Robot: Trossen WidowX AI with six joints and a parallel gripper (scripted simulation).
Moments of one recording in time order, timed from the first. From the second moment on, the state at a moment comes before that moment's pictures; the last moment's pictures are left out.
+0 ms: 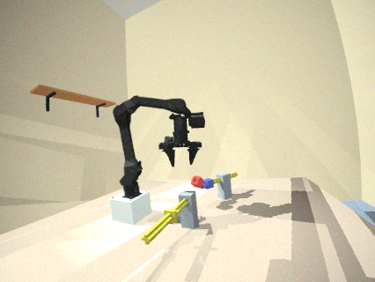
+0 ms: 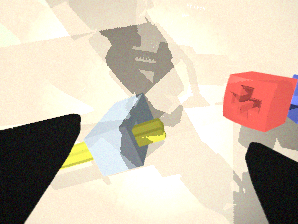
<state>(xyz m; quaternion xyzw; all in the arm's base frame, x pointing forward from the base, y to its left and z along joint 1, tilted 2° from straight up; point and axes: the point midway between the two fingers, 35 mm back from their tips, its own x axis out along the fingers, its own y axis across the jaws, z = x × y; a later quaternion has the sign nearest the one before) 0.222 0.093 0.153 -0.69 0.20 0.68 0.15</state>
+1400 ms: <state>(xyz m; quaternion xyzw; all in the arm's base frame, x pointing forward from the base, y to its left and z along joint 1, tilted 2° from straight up) 0.224 0.094 0.143 -0.50 0.58 0.43 0.48</state>
